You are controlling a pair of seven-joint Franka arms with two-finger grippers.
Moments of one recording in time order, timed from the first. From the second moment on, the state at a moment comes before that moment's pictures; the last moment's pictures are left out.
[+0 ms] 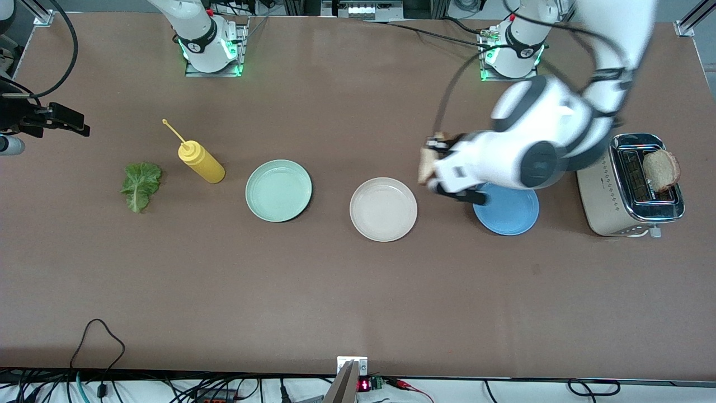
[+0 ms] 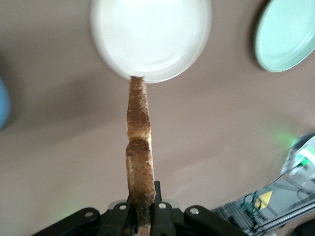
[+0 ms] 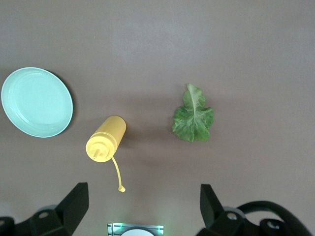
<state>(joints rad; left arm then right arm) -0.06 0.52 -0.53 -1.47 -0.24 1.63 -0.33 0.02 0.03 -0.11 -1.64 -0.01 1.52 -0.13</state>
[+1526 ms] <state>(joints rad) -0.11 0.82 -0.51 -1.42 -0.33 1.96 -0.12 0.04 0.11 -0.09 -1.64 -0.01 1.52 -0.14</state>
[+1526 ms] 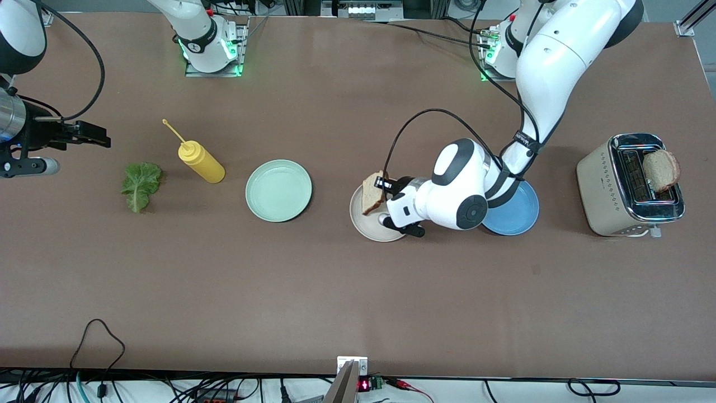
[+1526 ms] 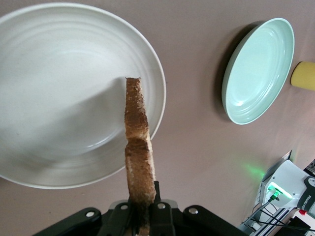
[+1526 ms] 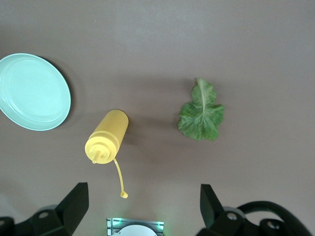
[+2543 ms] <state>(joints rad) -0.05 0.86 -0.51 -1.36 -0.33 2.00 -0.08 0.06 0.17 -0.09 -1.65 -0.01 1.48 -0.17</state>
